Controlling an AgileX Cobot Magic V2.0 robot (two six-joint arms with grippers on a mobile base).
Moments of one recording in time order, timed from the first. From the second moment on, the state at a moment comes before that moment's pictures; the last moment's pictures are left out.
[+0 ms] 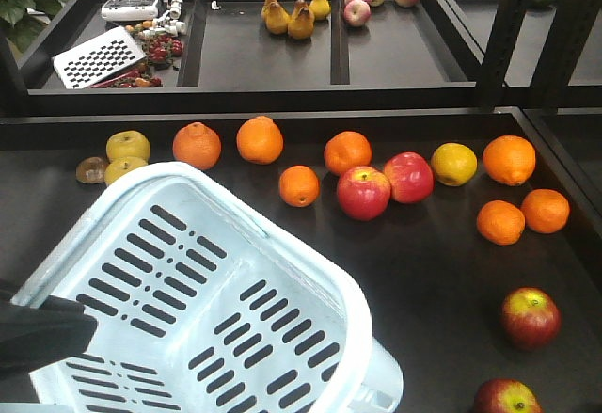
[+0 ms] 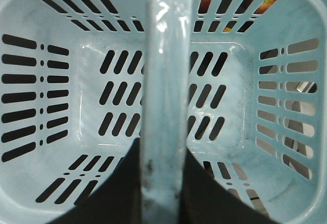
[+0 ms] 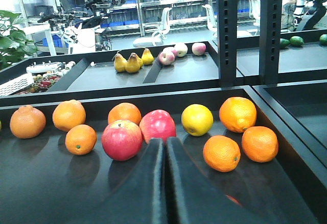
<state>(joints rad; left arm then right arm) -0.62 0.83 -1.02 -0.29 1.07 0.13 0.05 -0.01 0.03 -0.11 0.09 0.18</state>
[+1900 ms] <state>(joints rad) -0.62 1.52 -1.37 -0.29 0.94 0.74 0.05 -0.01 0.03 -0.11 0.09 0.18</state>
